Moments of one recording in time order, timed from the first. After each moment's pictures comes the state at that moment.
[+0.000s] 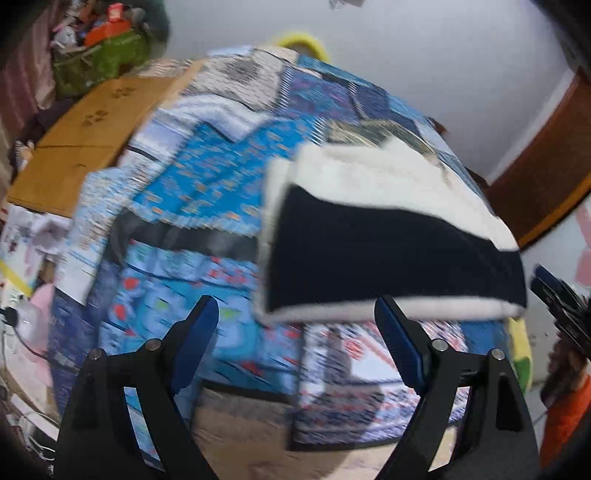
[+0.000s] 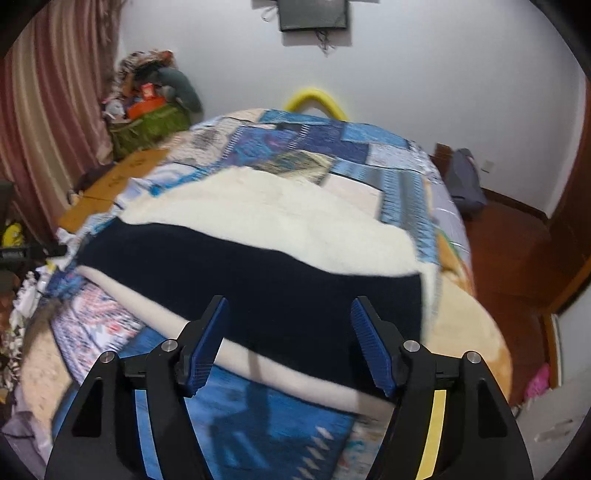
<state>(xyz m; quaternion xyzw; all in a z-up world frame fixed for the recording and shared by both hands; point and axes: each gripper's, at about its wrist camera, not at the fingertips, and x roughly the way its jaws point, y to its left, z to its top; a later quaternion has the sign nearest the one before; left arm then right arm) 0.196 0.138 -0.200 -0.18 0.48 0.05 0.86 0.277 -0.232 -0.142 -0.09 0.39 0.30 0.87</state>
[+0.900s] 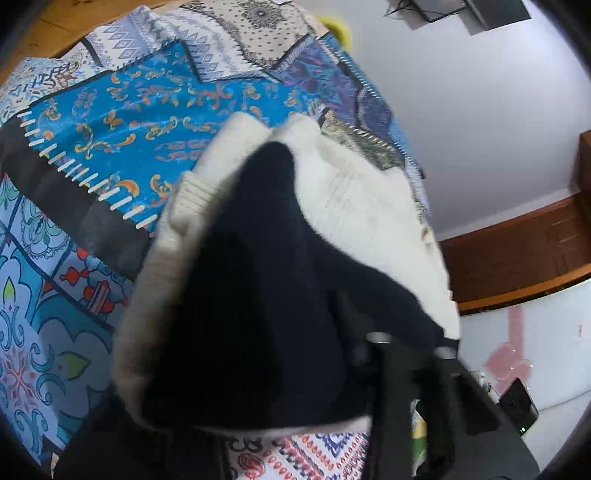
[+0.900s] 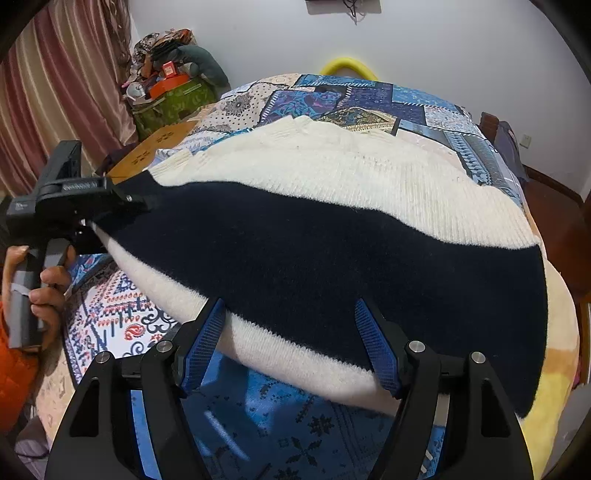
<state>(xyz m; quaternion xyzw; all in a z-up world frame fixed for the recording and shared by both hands) 0.266 0.158 -0.255 -0.42 0.44 0.00 0.79 0.272 -0.186 -0.191 -0.07 0.44 0.34 0.83</state>
